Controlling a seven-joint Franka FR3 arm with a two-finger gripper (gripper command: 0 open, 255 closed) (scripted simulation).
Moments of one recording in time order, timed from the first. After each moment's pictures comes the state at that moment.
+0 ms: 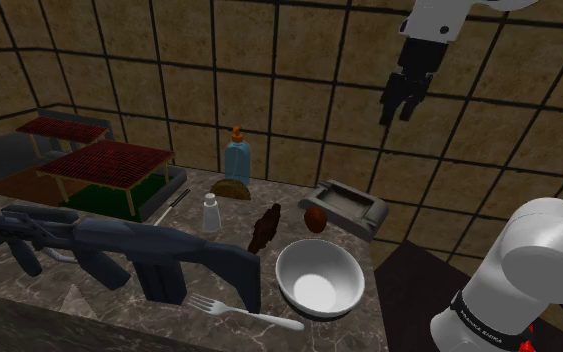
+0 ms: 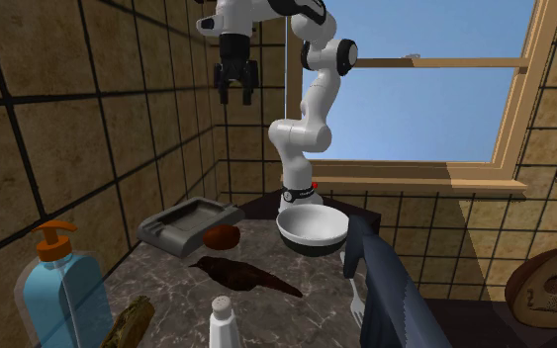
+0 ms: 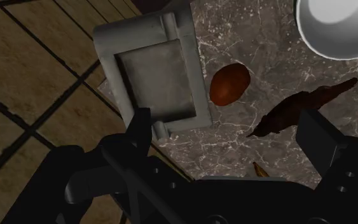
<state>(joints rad) 0.01 -0.80 0.04 -2.30 0.04 1.57 0.06</state>
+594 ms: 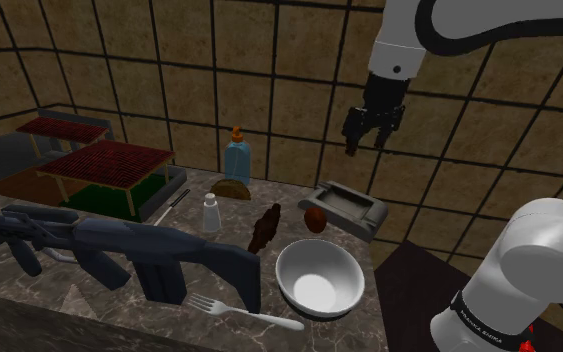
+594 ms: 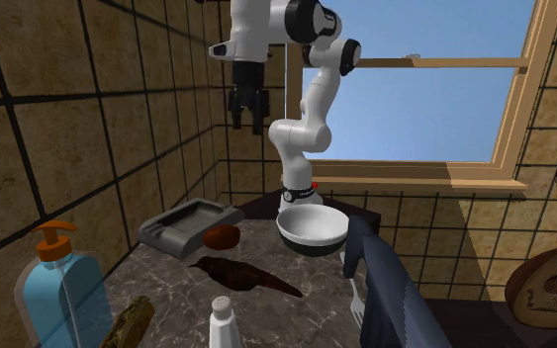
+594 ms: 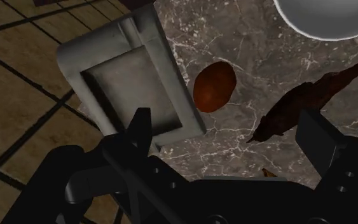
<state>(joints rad) -0.01 -0.75 0.22 -2.42 0.11 1.74 0.32</state>
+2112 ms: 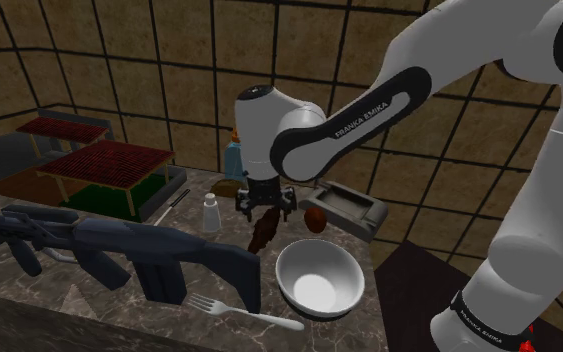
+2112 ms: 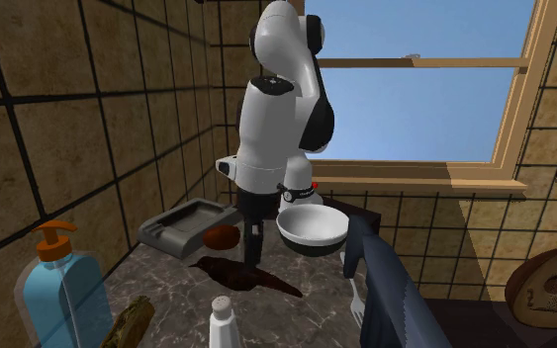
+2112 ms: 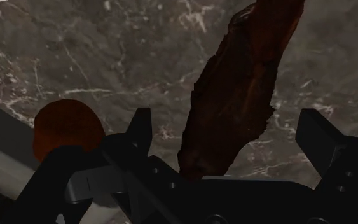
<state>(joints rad) -0.19 0.15 0.74 -2.16 -0.32 2.17 1.48</state>
